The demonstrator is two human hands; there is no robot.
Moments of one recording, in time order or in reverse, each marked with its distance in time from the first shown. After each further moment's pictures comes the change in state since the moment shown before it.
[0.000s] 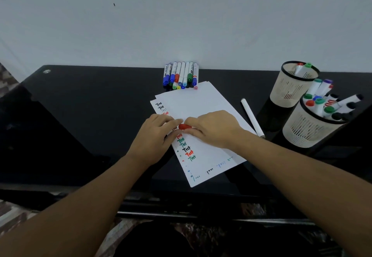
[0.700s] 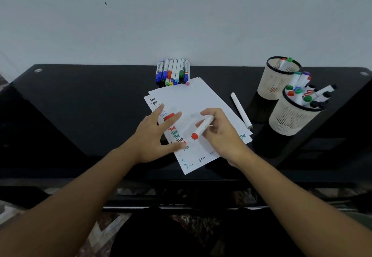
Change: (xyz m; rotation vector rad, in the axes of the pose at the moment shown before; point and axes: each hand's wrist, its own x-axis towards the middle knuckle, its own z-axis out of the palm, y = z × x) left_hand -0.001 0.018 -0.029 -0.120 -0.575 -0.236; right_hand -0.076 -0.031 0.010 1.350 0.323 0.491
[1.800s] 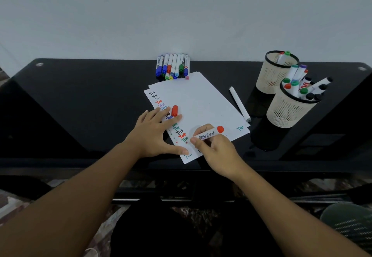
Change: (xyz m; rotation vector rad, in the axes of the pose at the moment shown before) left_hand -0.002 -0.003 0.015 0.234 0.001 0.029; right_hand -0.048 0.013 0.013 -0.305 -0.045 -0.083
